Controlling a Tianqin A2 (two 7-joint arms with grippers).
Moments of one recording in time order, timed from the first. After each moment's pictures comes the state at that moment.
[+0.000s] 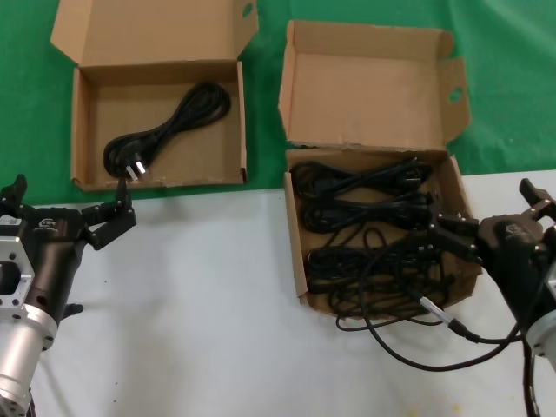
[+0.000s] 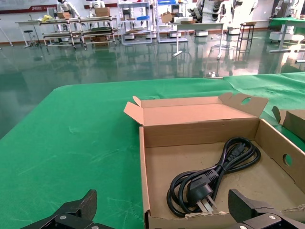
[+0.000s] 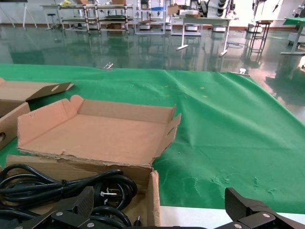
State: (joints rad) left arm 0.00 -0.30 1.60 -1.60 -1.80 0.00 0.00; right arm 0.02 0.30 -1.61 1.60 1.78 -0.01 -0.01
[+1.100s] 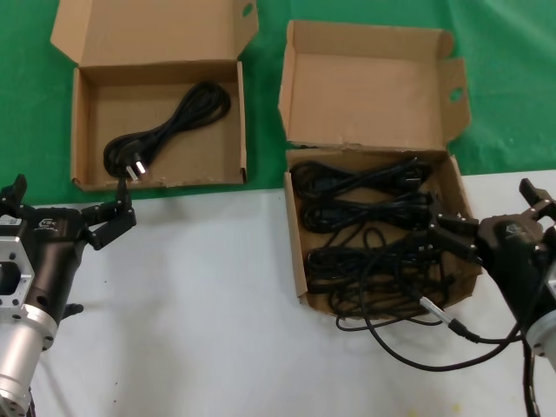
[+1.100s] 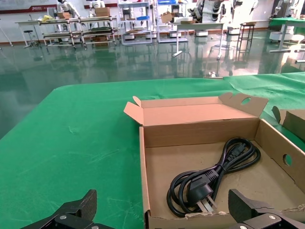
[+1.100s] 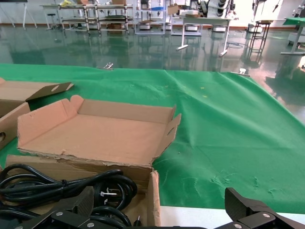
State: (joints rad) left arm 0.00 -0.30 1.60 -1.60 -1.80 0.00 0.00; right arm 0.02 0.30 -1.61 1.60 1.78 -0.01 -0.01
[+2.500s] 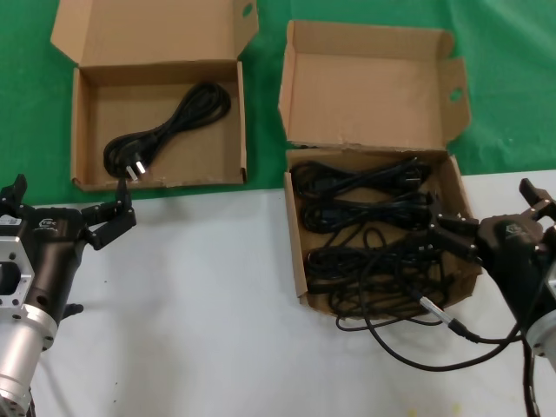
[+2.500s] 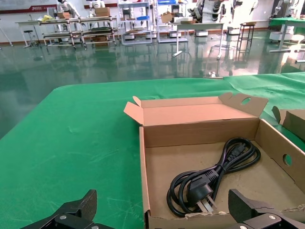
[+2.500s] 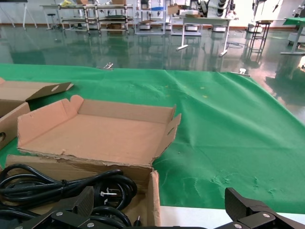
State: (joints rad) left arm 0.00 -0.30 1.60 -1.60 -1.80 0.00 0.00; right arm 0.02 0.30 -1.61 1.60 1.78 -0.01 -0.01
